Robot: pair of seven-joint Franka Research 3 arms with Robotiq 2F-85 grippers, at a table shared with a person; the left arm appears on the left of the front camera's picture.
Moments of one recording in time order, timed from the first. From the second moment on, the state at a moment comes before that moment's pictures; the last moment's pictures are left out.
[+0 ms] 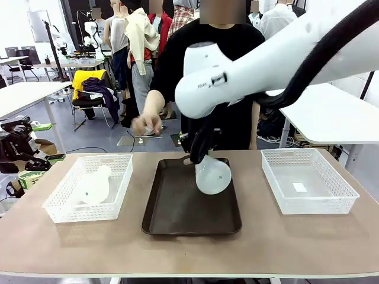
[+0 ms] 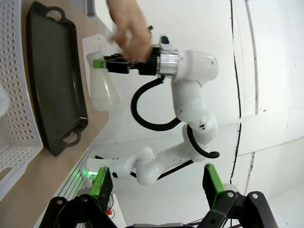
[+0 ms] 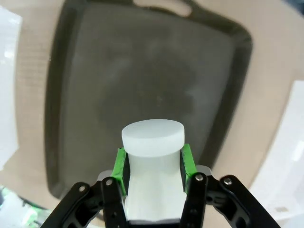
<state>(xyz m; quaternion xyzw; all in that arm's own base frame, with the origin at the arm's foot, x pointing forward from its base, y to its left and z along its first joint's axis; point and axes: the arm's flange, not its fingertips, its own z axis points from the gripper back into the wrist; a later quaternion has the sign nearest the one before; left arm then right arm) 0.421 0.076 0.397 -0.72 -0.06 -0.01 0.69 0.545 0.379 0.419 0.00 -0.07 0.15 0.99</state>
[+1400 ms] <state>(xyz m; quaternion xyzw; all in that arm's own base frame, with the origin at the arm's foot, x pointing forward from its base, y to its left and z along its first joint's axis) 0.421 0.076 0.397 -0.72 -0.06 -0.01 0.69 0.564 0.380 0.396 0.02 -0.06 0.13 0.99</state>
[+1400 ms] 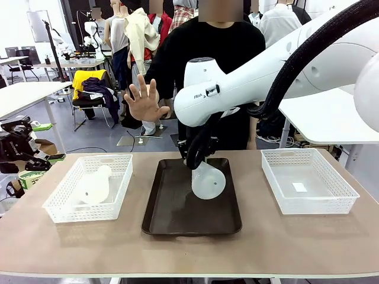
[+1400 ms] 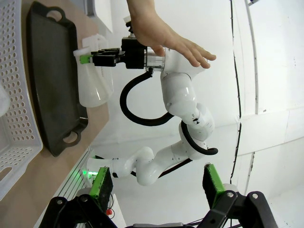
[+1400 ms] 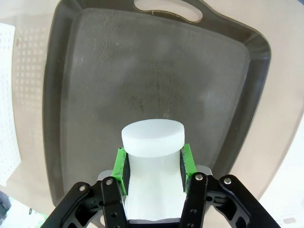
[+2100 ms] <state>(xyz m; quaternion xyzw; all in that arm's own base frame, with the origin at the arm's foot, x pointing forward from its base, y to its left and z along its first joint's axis) 0.421 0.076 0.397 -0.72 -0.06 -0.01 0.69 0.565 0.380 0.396 0.02 -0.06 0.13 0.99</state>
